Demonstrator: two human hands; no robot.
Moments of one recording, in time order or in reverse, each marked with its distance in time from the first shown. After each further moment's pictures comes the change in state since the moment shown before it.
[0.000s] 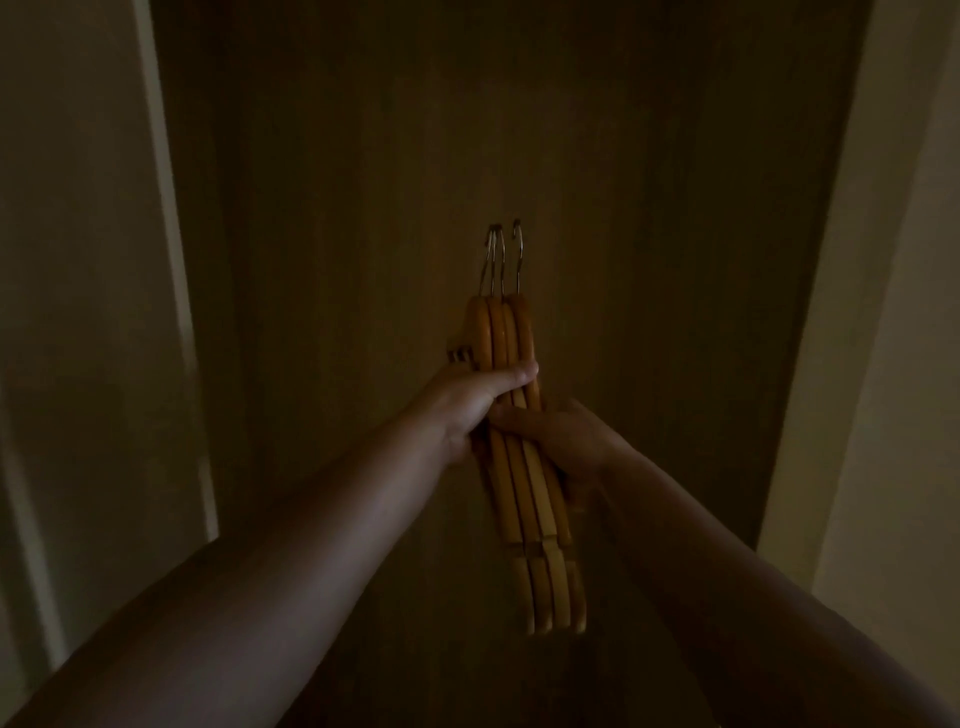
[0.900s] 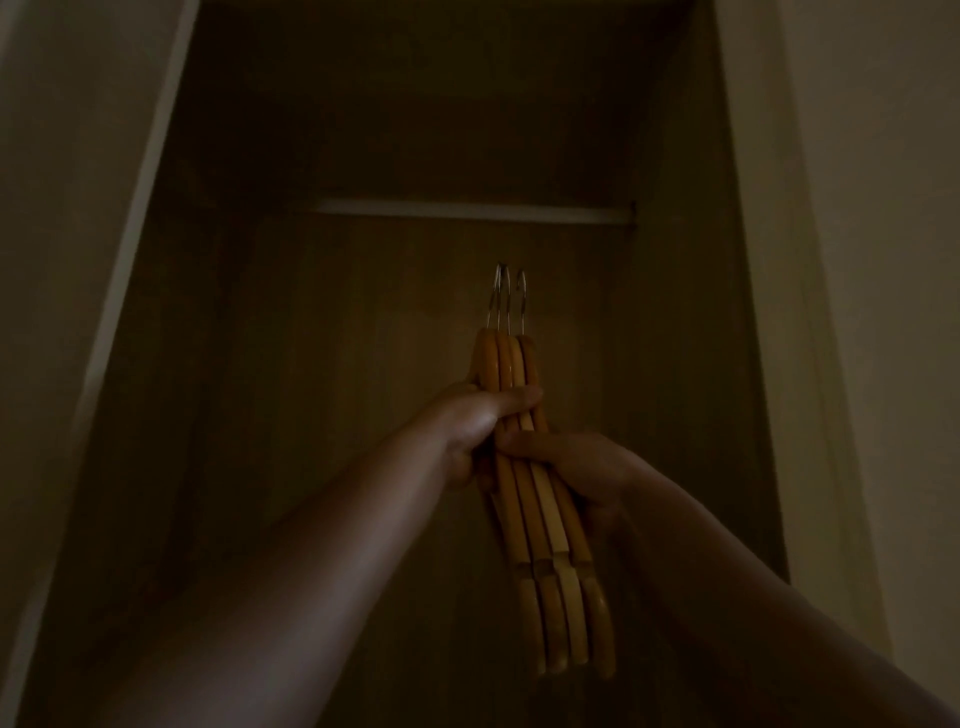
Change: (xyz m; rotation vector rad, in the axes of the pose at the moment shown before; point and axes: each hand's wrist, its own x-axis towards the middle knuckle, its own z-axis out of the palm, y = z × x) left_hand 0.070 0.191 0.061 0.124 -0.064 0.317; right_hand 0.057 -0.180 -0.082 -0.086 -0.136 -0.175
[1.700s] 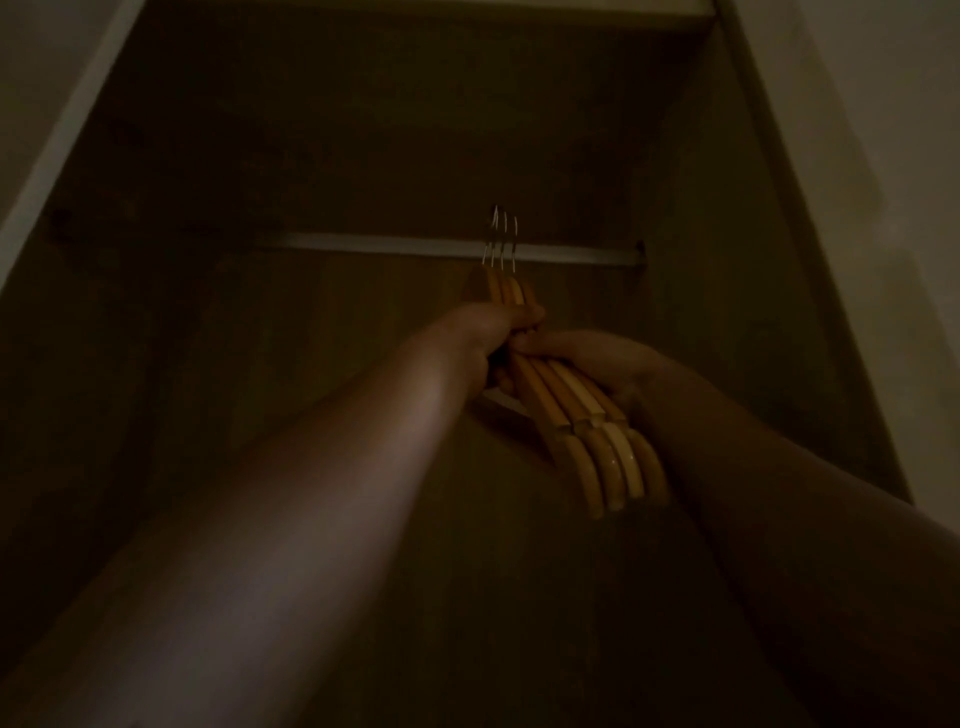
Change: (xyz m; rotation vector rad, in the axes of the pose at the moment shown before) left_hand 0.108 0.104 -0.013 0.001 0.051 0.185; right_hand 0.103 -0.113 -0.048 -0.071 -0.006 -0.235
